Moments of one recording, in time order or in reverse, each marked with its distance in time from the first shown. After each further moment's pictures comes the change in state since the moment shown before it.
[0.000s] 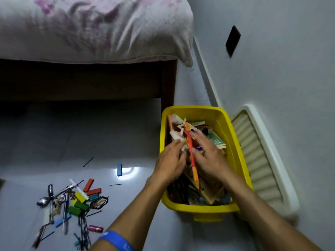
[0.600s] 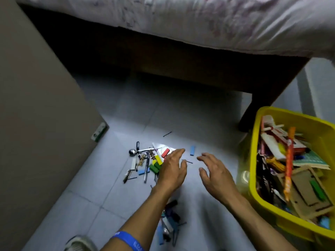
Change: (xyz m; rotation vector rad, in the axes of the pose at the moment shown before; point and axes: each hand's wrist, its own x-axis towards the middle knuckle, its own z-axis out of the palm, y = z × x) left_hand -0.172 -0.152 -0.115 -0.064 0.274 -0.462; right_hand -0.055 -0.155 0.179 -0.177 -0.218 -0.224
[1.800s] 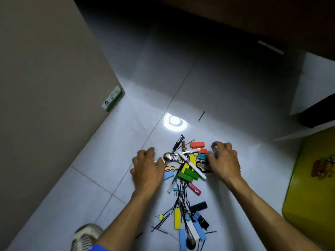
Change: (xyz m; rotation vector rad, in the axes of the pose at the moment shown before) left_hand 0.013 -0.197 -0.027 0.143 0.123 -0.552; right_hand 0.118 0.009 0.160 -0.059 -0.173 0.256
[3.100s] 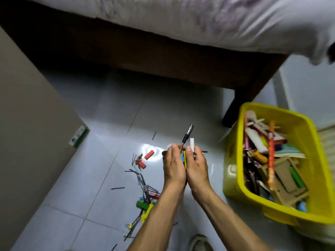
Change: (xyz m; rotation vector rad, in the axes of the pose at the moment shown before) left_hand -0.161 0.211 -0.019 -0.928 -0.267 0.114; right_hand -0.136 -0.027 -0.126 1.033 0.350 0.072
